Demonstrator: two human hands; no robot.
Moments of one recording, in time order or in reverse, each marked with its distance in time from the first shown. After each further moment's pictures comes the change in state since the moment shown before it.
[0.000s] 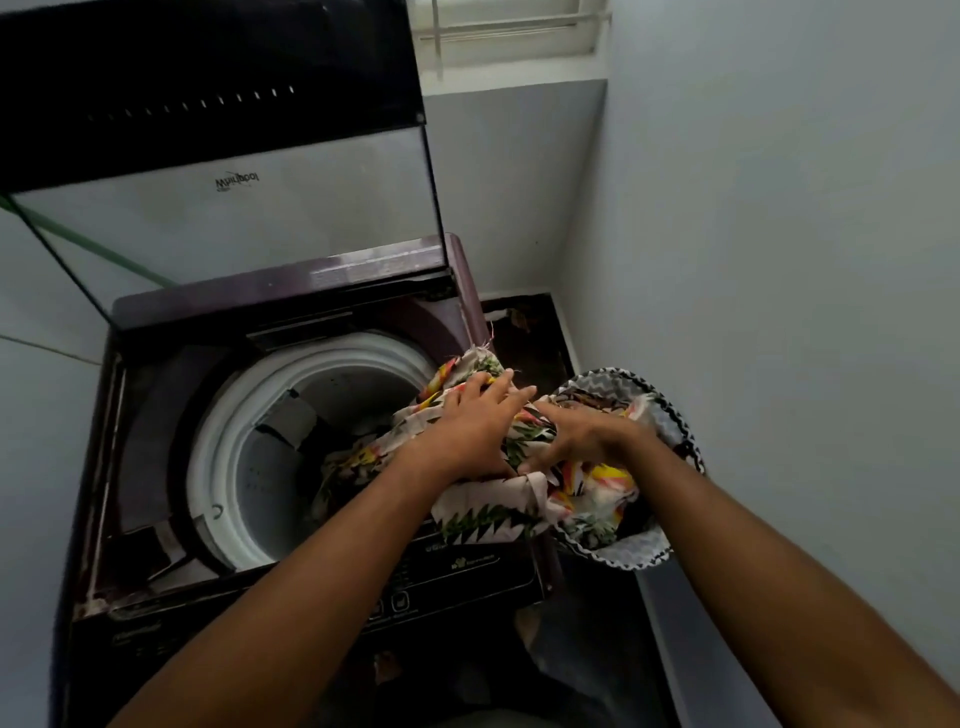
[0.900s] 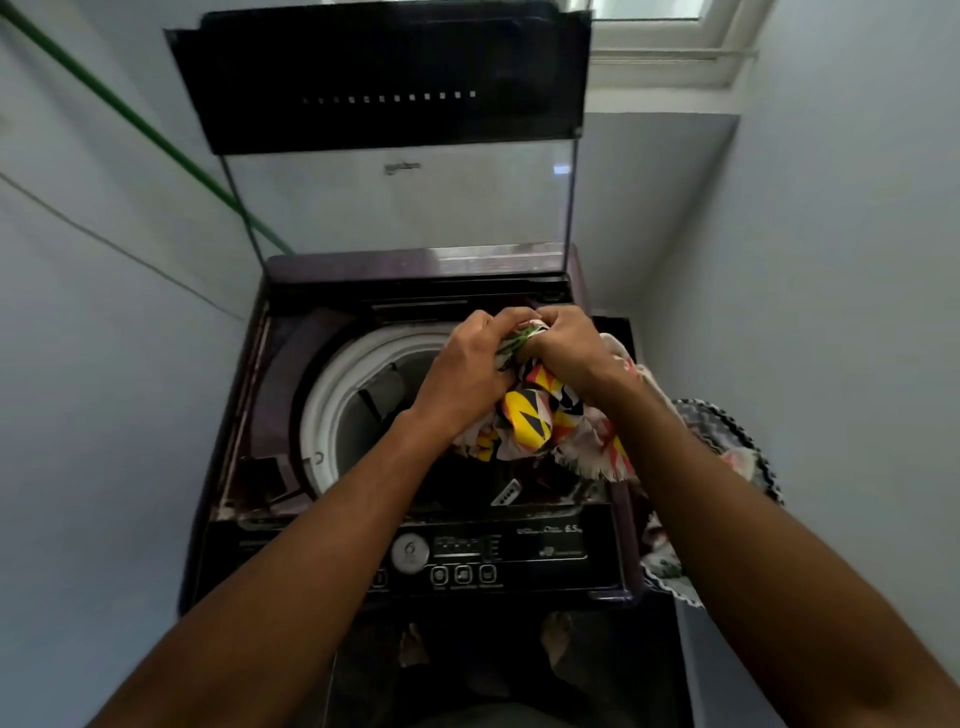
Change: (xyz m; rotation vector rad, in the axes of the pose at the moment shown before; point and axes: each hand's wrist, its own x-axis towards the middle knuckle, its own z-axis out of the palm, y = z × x) left_hand -0.082 -0.087 -0.048 -0.449 0.691 -0.130; right_hand 0.022 -0.181 0.041 0.204 0.484 -0.375
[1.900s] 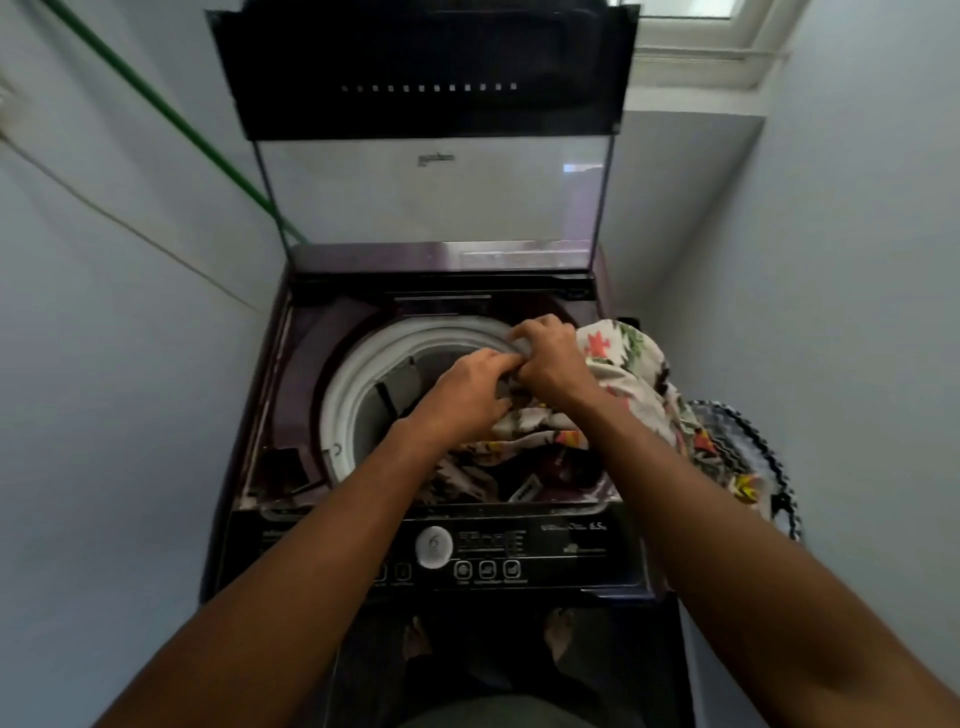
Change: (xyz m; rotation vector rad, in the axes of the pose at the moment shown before) left_hand -0.021 -0.040 -0.006 0.063 -0.251 -0.085; right_hand 0.017 0.020 0.057 -0.565 0.044 -0.122
